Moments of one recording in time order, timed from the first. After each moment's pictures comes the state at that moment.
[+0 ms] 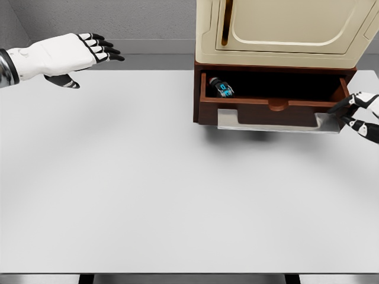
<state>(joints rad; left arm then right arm) -0.92 0.82 -0.75 -1.32 -0.55 -0.61 -0.31 0.04 -1.00 0.07 -1.64 -0.01 -0.61 0.08</state>
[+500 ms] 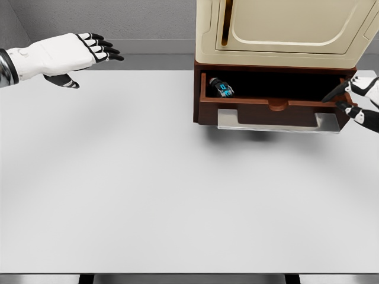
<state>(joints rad) -0.92 0.82 -0.75 -1.32 -0.55 -0.61 -0.31 -0.01 -1.01 0.07 -1.73 0.00 -0.61 0.08</state>
